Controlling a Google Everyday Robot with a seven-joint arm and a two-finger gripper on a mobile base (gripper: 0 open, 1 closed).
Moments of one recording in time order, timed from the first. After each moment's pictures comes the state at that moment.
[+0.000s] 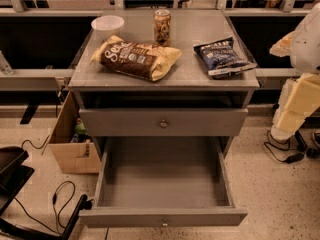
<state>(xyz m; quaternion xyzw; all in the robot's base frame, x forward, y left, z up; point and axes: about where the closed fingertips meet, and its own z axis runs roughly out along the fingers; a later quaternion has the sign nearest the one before) 0.438 -0.217 0.976 -0.60 0.78 -0.03 0.16</state>
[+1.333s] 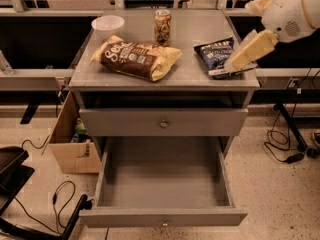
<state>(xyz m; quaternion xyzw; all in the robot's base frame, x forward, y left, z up) 0.603 -0.186 0.996 -0.55 0.72 0.07 0.42</state>
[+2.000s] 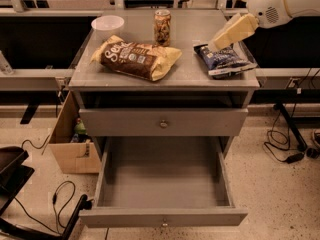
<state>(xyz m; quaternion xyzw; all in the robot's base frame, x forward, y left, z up) 0.659 -0.162 1.017 -0.52 0.70 0.10 0.48</state>
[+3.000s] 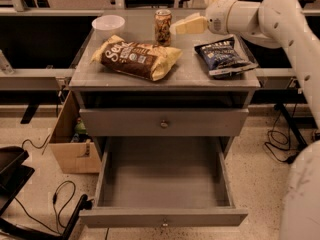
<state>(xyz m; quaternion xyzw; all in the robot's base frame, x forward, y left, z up) 0.812 -0.103 0.980 -0.38 0.65 0.20 0.63</state>
